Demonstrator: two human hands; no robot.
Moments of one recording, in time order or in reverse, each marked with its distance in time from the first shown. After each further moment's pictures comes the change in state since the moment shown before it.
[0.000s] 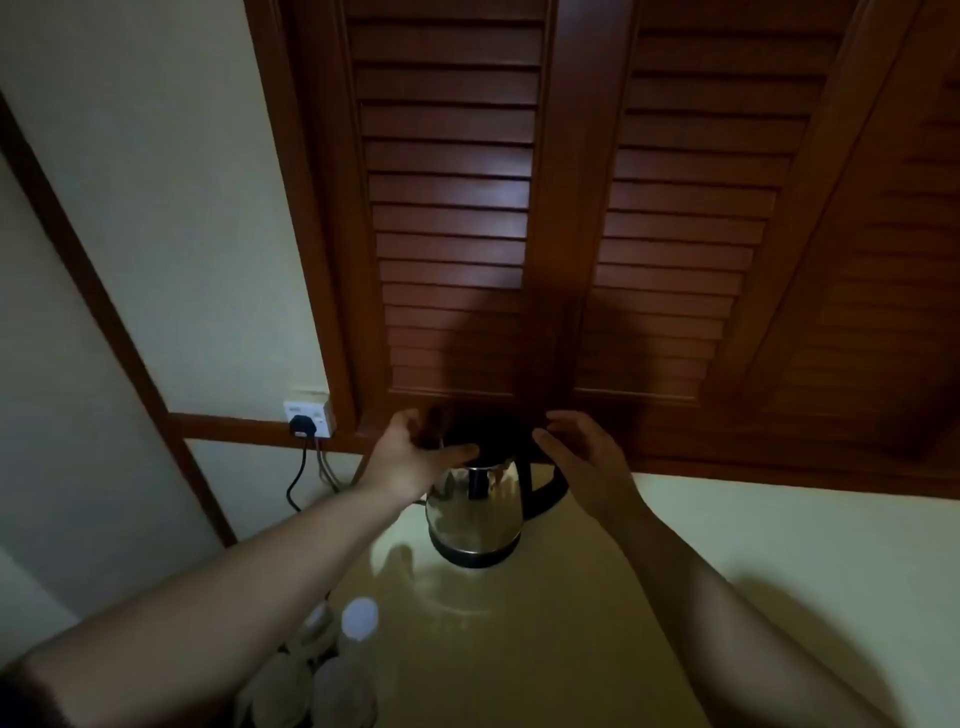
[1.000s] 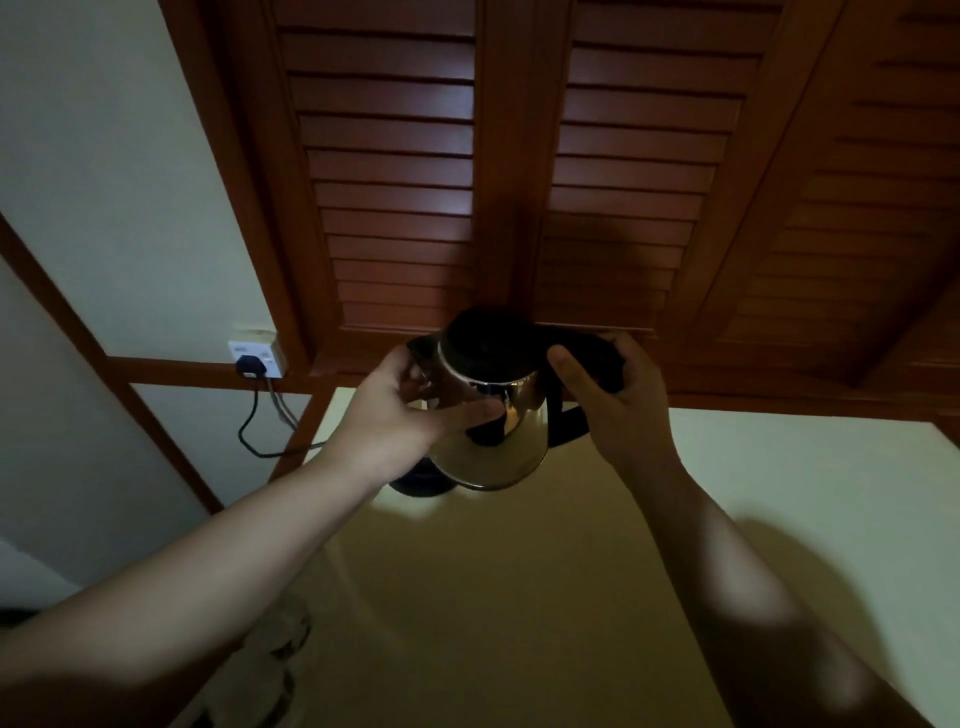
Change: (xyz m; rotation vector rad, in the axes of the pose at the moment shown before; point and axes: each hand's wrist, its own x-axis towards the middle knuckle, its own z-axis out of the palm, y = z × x) left_hand -0.083 0.046 0.043 -0.086 -0.161 0.213; right_hand -0.055 -0.044 -0.078 0.121 0.204 -0.087
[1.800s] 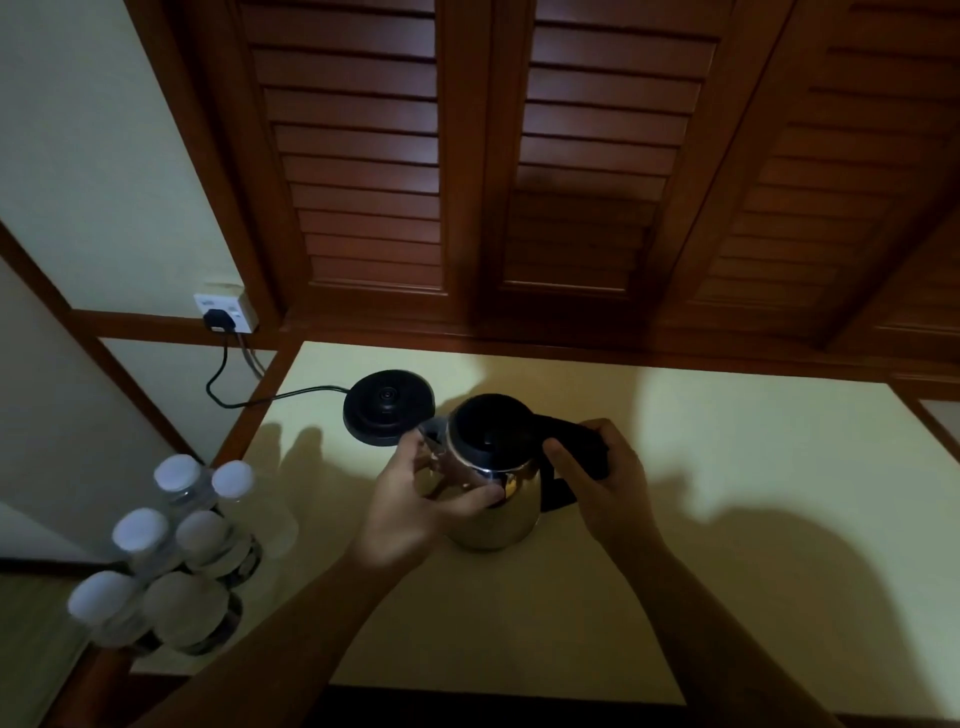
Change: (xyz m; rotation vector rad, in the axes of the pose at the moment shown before) left_hand -0.077 -0.094 0.093 -0.021 -0.001 -0.163; right_hand -0.104 0.084 -0.062 -0.139 -0.094 0.158
